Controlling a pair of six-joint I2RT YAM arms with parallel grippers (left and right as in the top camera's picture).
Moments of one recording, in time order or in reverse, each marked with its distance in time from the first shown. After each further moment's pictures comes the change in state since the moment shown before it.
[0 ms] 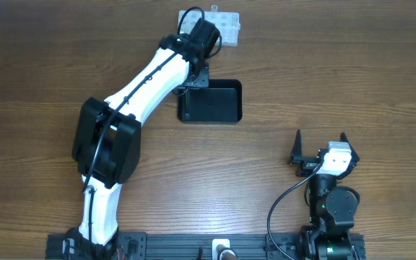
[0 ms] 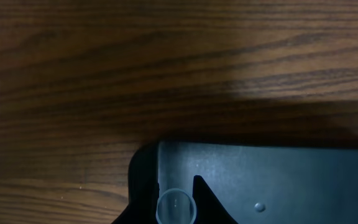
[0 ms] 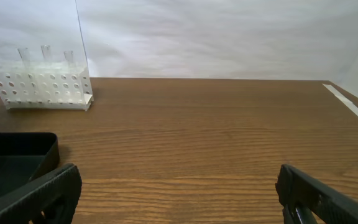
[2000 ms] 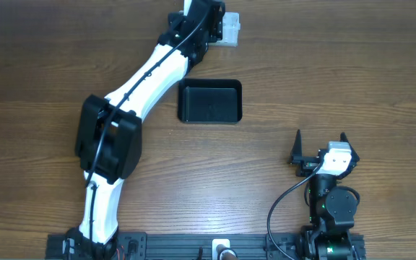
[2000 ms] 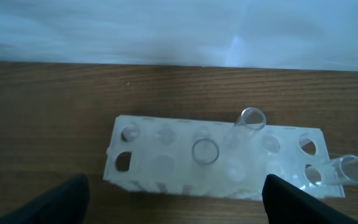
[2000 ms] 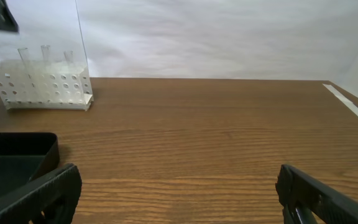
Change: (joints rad) left arm 0.013 0.020 0.043 0.638 -0.218 0.156; right arm 0.000 0.000 0.000 0.000 0.000 0.000
